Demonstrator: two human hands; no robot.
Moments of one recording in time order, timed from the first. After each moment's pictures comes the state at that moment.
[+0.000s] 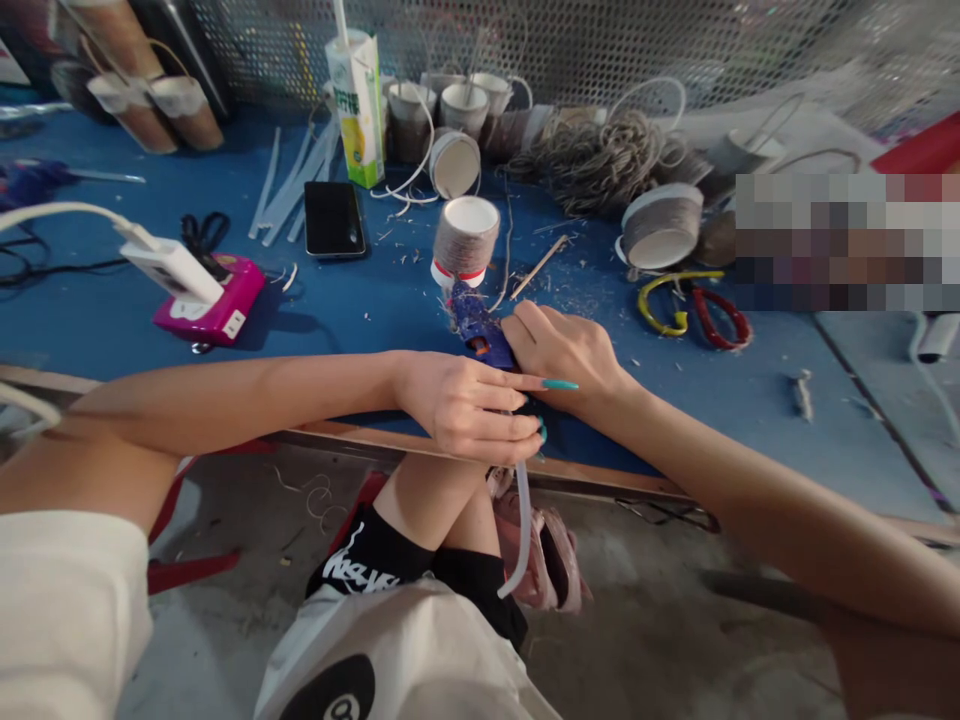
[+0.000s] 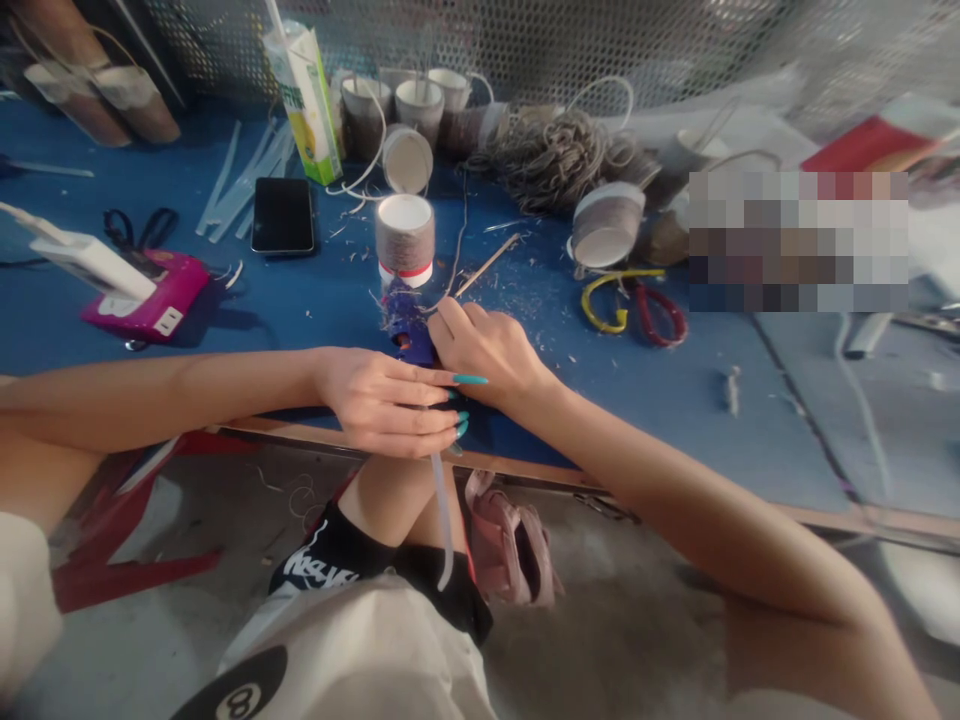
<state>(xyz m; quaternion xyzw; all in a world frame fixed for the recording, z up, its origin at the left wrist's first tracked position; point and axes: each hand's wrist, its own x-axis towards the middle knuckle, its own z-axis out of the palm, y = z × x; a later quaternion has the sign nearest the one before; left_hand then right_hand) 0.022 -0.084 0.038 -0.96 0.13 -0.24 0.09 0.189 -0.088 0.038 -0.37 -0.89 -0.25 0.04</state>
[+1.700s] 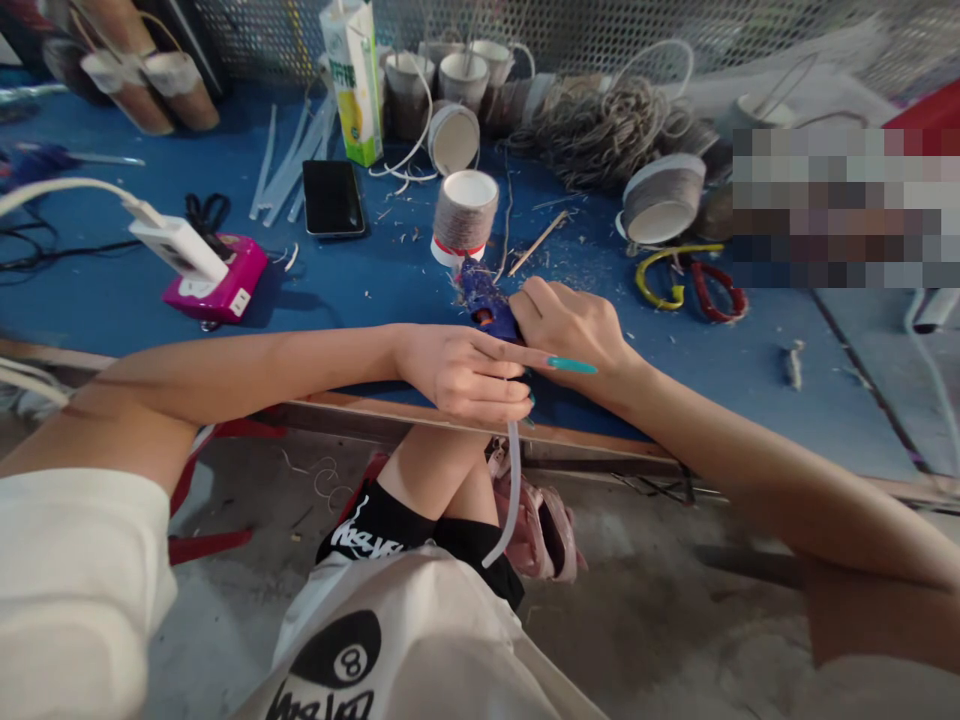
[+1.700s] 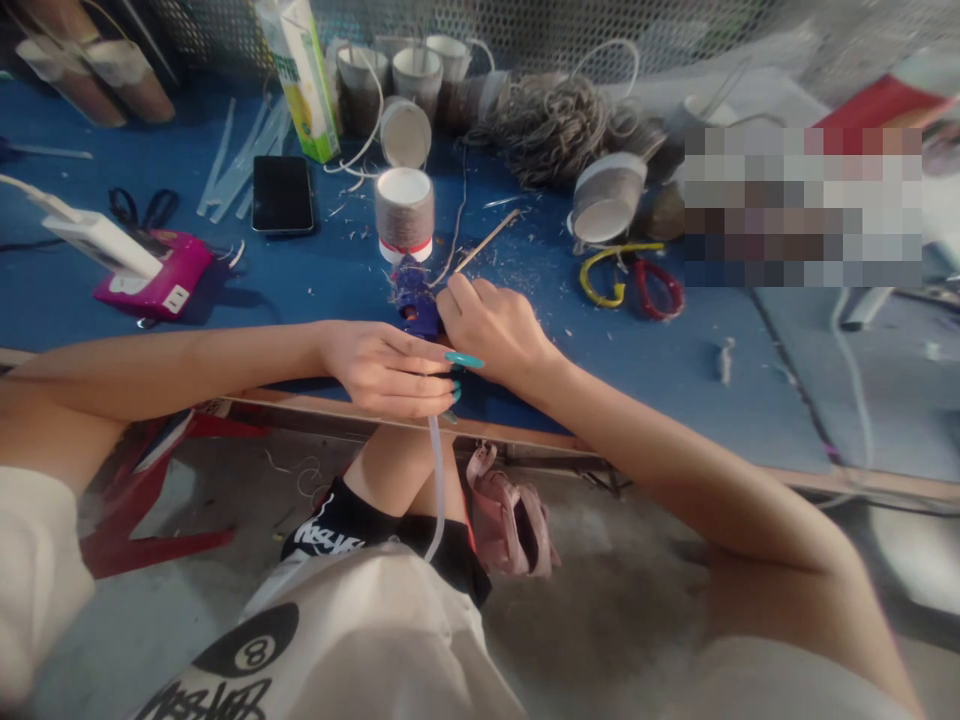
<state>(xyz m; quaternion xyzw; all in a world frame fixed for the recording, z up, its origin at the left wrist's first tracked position) 0.019 -0.087 0.043 -0.99 0.04 -0.12 -0.10 0.192 -0.094 0.044 -0.40 -0.89 -0.21 0.01</state>
